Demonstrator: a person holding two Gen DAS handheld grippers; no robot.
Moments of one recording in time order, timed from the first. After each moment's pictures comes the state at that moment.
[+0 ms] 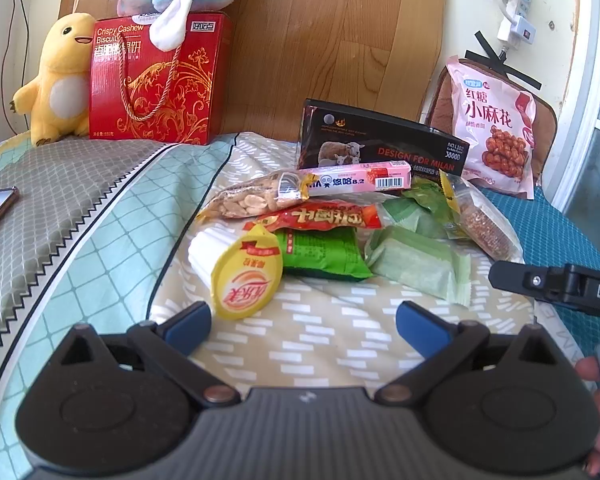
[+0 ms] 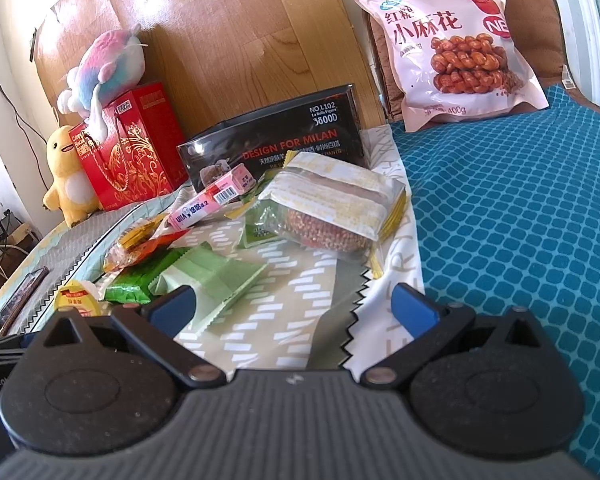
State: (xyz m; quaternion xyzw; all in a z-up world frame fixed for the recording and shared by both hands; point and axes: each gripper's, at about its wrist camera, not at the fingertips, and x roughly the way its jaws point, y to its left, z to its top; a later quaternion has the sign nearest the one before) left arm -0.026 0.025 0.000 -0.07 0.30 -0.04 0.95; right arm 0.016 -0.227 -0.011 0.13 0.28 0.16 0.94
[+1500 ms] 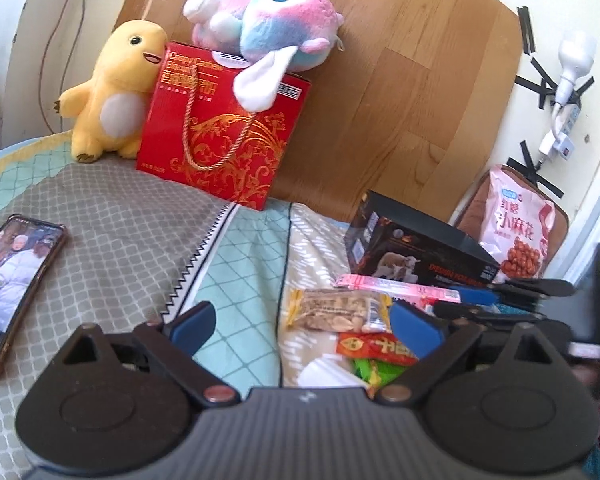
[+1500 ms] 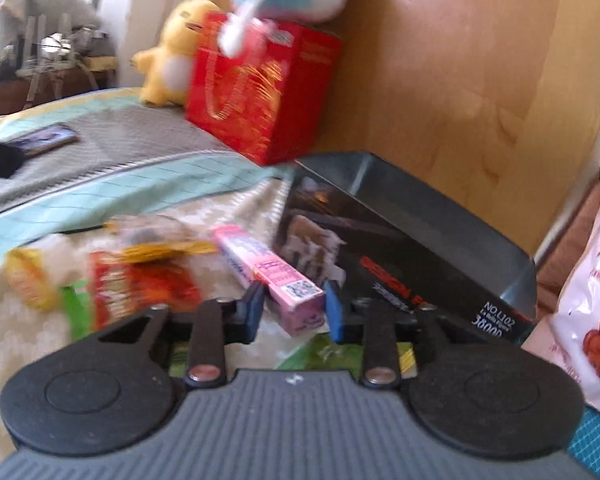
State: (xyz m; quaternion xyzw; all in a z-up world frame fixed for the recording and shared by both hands) left arm -0.009 0.123 0.049 -0.18 0.25 -0.04 0.95; right arm 0.102 -0.139 0.034 -0.20 0.22 0.35 0.89
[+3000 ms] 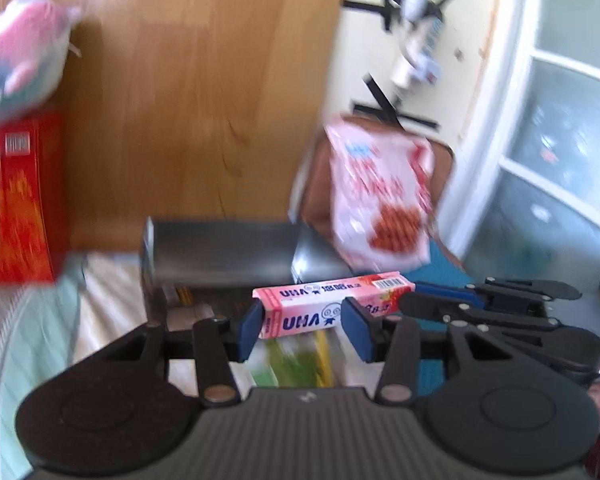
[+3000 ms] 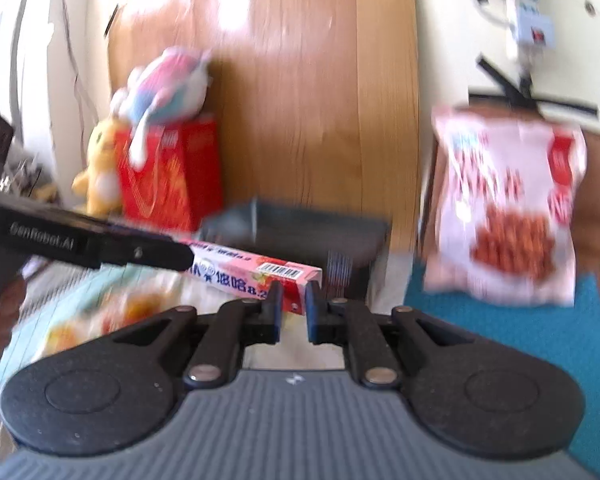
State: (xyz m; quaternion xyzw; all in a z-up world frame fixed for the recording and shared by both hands) left arm 0.108 -0.014 0.110 -0.06 0.27 -0.22 0.94; right arm 0.099 -0.236 0.086 -0.02 0.18 0.25 0.95
